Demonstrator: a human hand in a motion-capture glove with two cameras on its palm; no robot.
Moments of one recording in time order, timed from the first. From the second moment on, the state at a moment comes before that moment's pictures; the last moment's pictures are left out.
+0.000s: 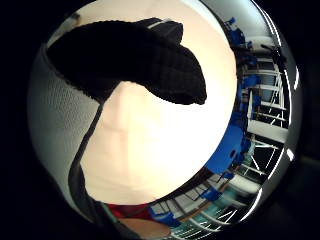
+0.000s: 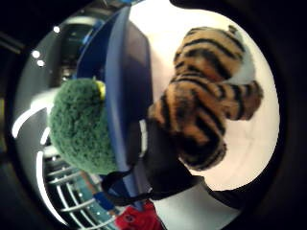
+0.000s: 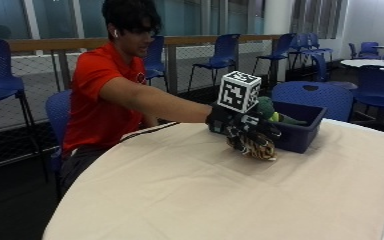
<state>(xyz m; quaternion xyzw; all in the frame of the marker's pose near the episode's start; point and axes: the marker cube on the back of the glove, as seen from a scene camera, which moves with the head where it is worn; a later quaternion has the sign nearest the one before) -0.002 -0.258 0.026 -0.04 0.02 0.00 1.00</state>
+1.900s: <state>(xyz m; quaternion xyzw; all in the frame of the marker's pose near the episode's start) -0.160 -0.185 -0.091 0.11 -0.03 -0.15 0.98</state>
